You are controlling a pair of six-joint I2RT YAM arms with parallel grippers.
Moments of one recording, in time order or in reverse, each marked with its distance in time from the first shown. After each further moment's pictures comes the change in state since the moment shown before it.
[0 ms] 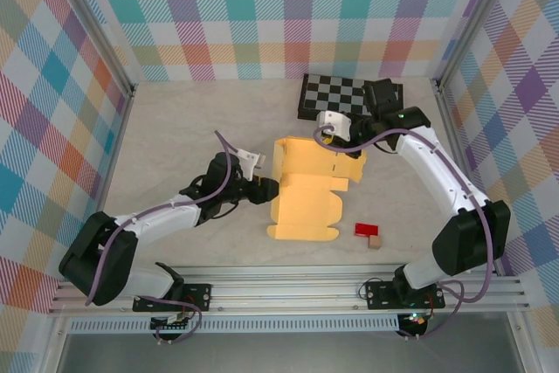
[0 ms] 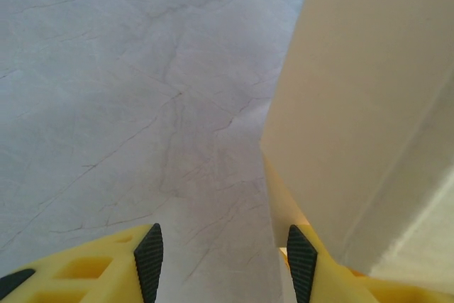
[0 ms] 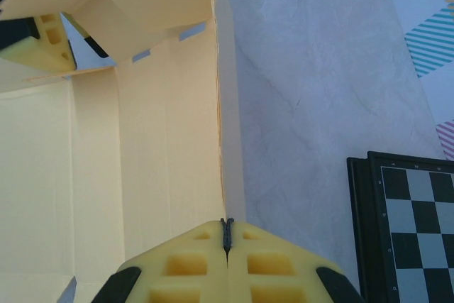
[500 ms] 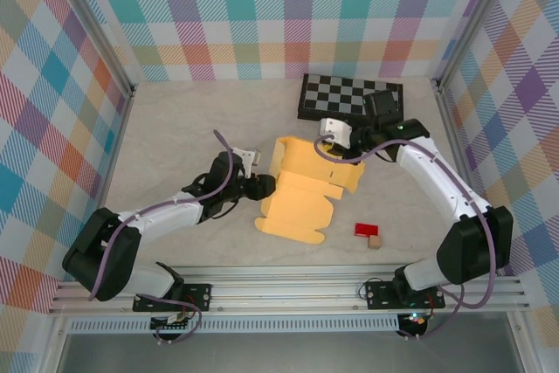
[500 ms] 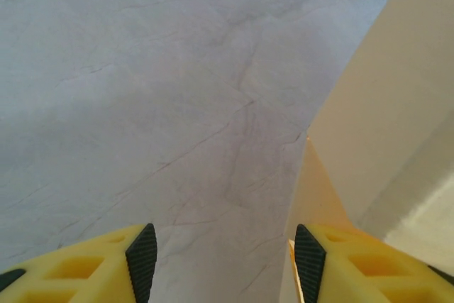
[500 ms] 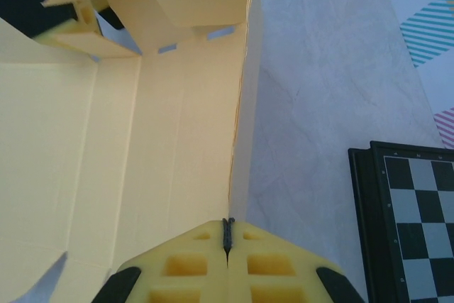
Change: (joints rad) left arm -0.001 0.011 0.020 -0.074 -0.169 -0.031; right arm 0.005 -0.064 -0.161 0.145 0.039 0.030
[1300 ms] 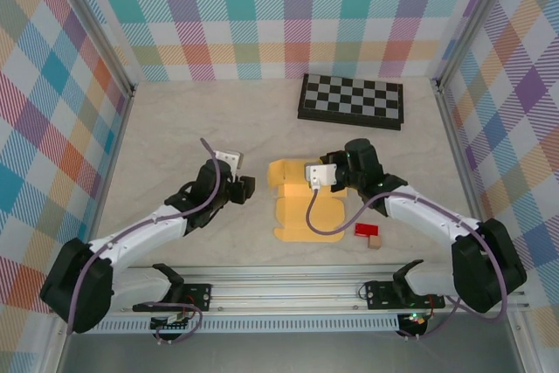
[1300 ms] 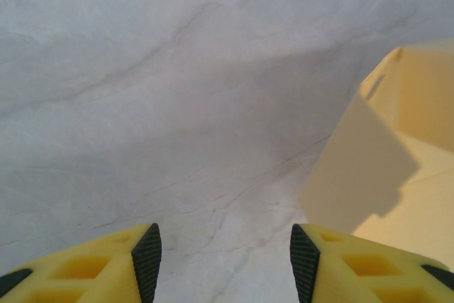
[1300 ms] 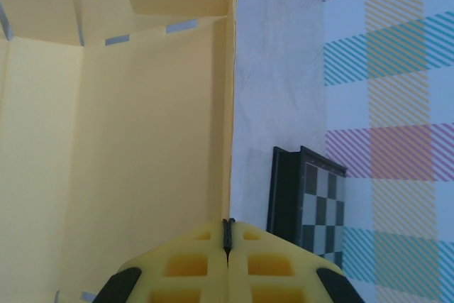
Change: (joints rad) left arm 0.004 -0.187 -0.064 -0.145 -0.311 0.152; right arm 0.200 -0.157 -0.571 0.749 0.390 -0.235
